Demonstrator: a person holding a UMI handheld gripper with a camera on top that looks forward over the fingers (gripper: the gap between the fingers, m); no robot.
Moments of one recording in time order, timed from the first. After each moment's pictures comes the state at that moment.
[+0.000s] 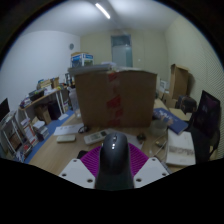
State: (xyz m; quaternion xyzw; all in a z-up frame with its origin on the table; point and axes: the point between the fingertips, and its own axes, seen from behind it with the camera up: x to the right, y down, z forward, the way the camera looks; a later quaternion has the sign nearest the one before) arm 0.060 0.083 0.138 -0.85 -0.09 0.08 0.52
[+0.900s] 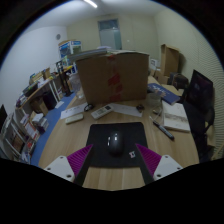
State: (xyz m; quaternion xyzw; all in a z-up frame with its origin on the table) arm 0.039 -0.042 0.121 -0.91 -0.03 0.07 0.42
